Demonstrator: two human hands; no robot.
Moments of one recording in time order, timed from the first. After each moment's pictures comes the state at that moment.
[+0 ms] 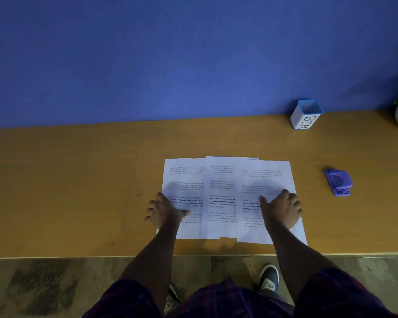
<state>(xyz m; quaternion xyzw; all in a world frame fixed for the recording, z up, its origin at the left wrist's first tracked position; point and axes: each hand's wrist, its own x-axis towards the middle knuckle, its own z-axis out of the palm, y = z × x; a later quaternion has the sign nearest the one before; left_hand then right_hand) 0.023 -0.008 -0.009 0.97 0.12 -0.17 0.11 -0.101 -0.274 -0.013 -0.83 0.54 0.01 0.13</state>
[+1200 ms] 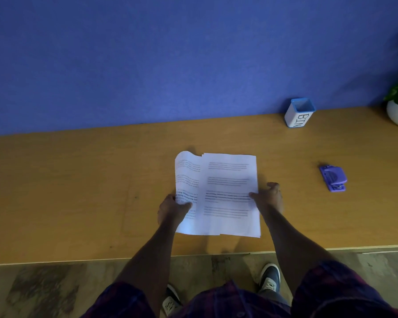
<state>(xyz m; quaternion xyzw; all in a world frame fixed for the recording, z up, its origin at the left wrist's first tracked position) 0.024 -0.015 -0.004 0.93 0.06 -0.21 0.30 -0.079 -0.287 -0.012 -0.74 0.54 -0.01 0.40</state>
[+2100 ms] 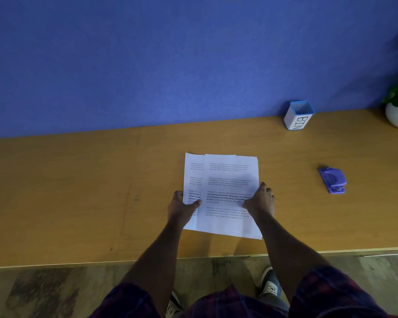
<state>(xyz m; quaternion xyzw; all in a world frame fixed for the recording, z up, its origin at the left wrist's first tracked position) 0.020 -0.039 0.001 0.87 0.05 -0.23 0.43 -0.070 -0.268 -0.016 -0.83 0.46 0.05 0.30</state>
